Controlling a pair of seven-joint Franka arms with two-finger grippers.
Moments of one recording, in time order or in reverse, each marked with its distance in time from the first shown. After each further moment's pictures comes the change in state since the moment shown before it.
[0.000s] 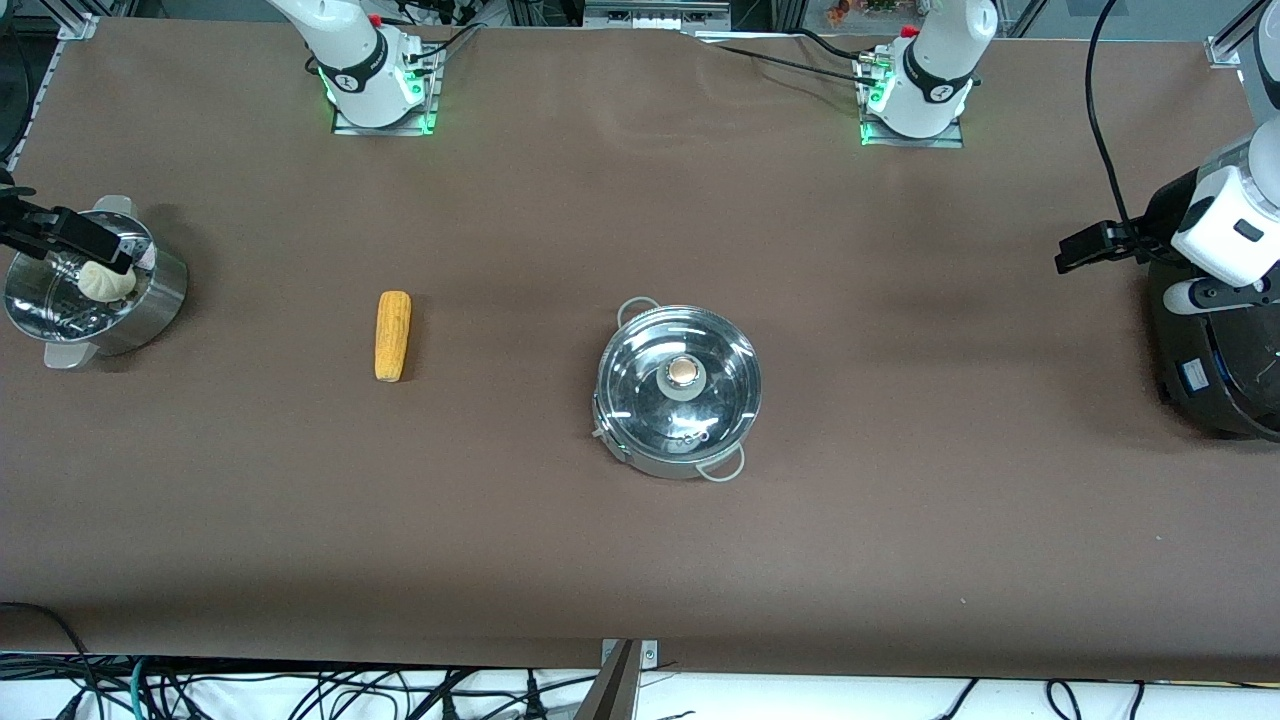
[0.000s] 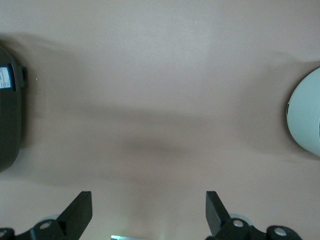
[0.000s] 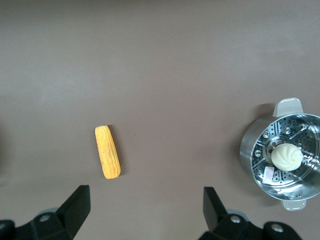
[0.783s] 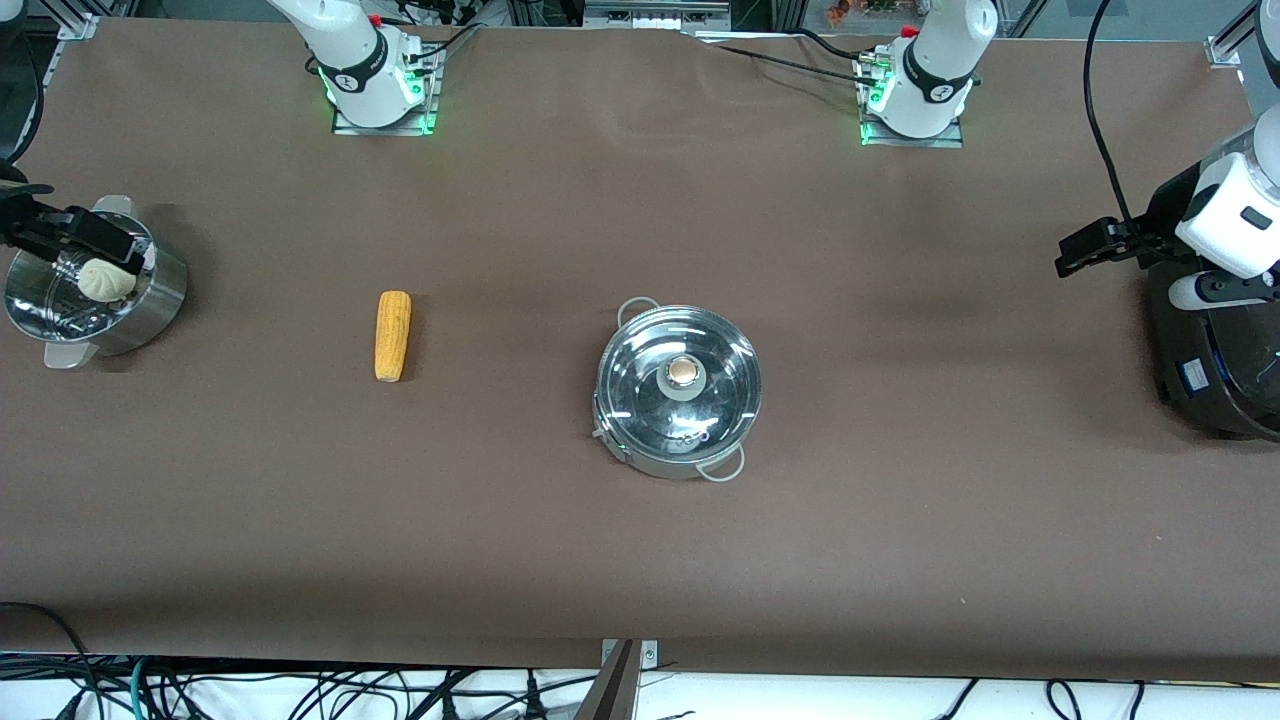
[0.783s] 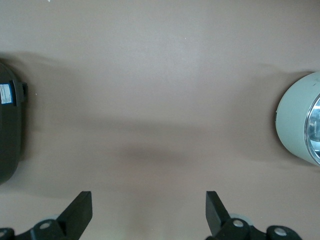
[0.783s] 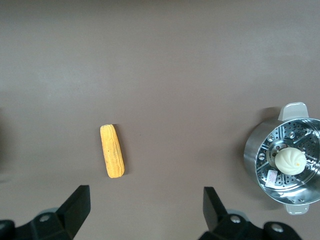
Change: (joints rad) left arm -0.007 -0.003 -0.012 0.034 0.000 0.015 0.000; right arm 0.000 -0.001 0.026 0.000 0.000 0.002 -0.003
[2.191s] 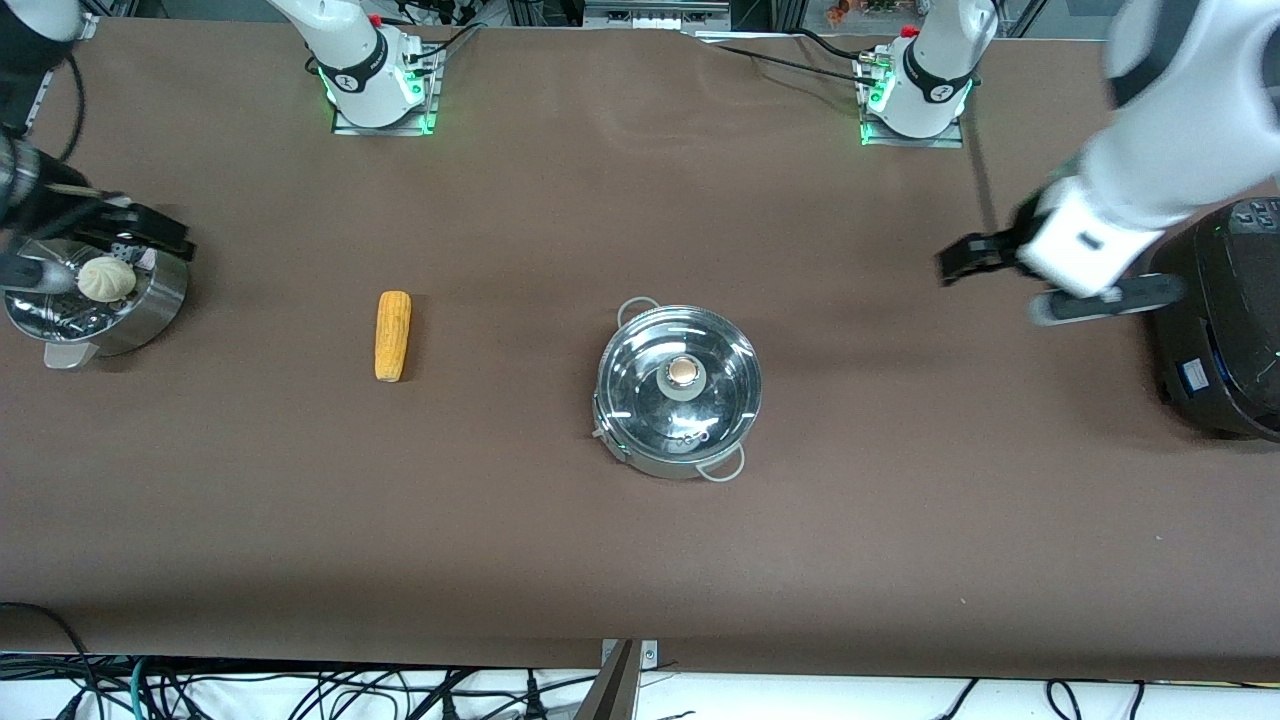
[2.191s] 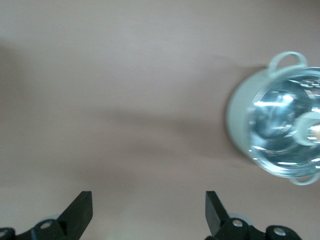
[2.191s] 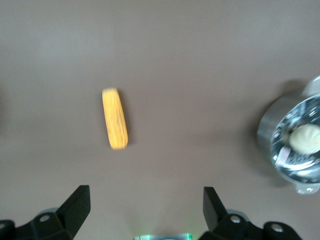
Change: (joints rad) left arm -0.266 0.146 -0.024 0.108 -0.043 0.020 -0.357; right arm -0.002 -0.003 0.068 -0.129 0.002 -0.056 0.003
